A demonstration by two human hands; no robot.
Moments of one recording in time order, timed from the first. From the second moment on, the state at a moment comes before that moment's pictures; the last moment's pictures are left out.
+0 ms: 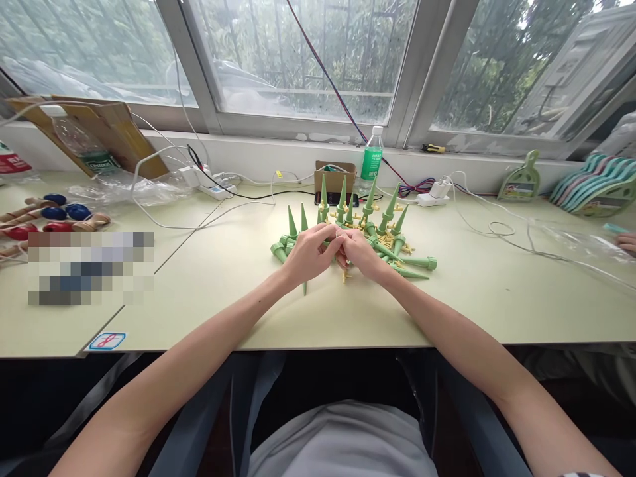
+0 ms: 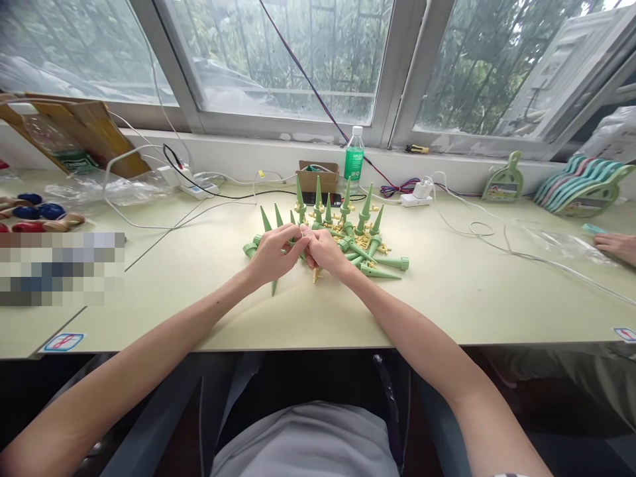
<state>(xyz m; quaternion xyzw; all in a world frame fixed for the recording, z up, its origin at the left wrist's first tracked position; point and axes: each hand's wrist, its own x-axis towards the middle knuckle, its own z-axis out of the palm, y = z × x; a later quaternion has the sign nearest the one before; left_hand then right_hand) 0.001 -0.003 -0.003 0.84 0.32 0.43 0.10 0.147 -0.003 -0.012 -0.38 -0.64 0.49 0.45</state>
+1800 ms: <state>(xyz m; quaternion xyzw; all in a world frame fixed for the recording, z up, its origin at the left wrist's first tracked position) -0.002 -0.005 0.007 0.63 0.28 0.43 0.58 0.142 -0.011 -0.010 -0.32 -0.66 0.37 0.57</state>
